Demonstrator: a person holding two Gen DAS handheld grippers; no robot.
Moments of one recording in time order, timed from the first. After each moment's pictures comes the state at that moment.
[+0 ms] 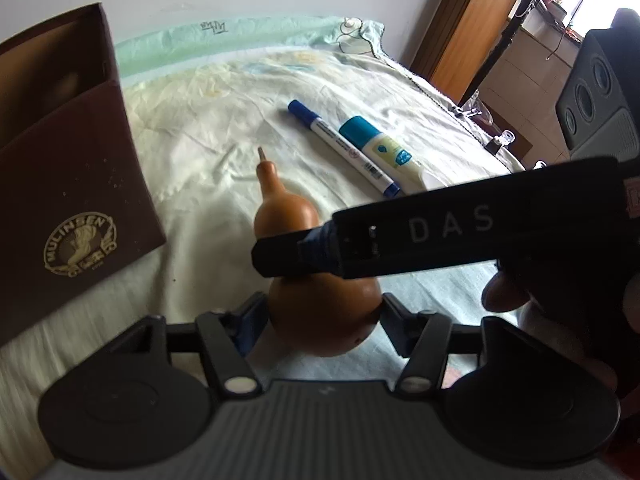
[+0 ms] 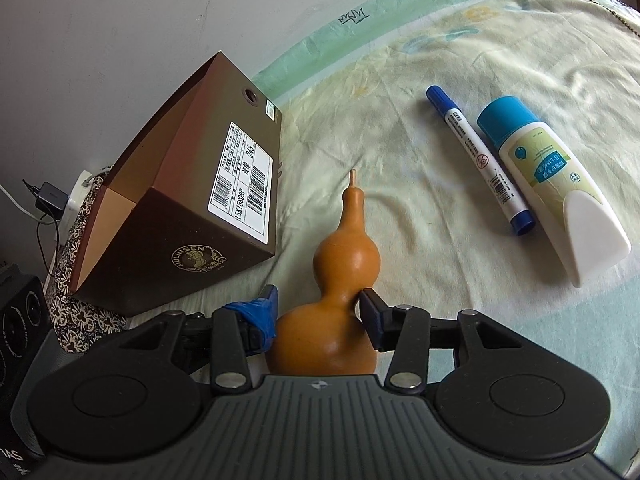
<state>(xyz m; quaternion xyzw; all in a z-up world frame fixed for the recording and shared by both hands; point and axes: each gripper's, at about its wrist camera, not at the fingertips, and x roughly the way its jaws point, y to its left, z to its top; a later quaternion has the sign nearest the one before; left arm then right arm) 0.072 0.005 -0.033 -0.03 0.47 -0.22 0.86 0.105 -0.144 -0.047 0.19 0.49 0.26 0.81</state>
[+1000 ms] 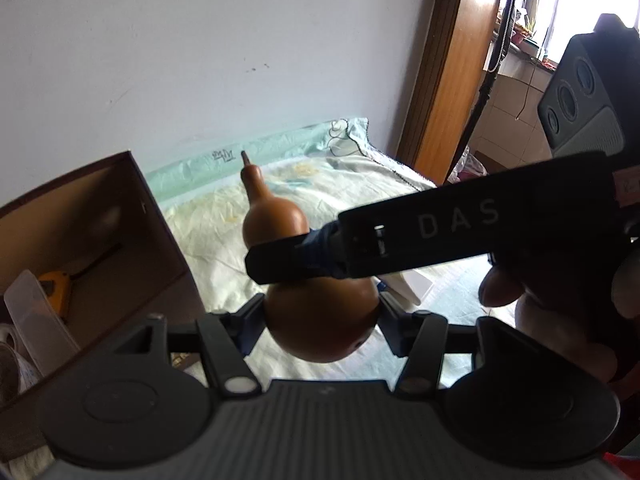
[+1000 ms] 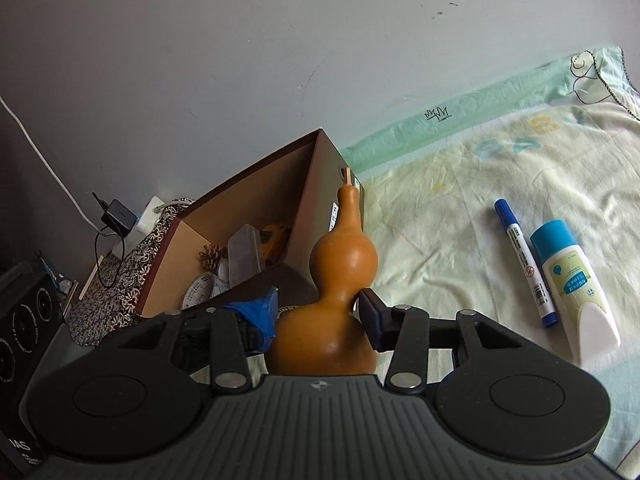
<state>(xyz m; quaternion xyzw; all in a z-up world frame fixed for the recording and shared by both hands) 0.046 0.022 0.063 0.01 0.35 -0.21 0.91 0.094 -0.133 0.043 0.17 0.39 0.33 0.84</state>
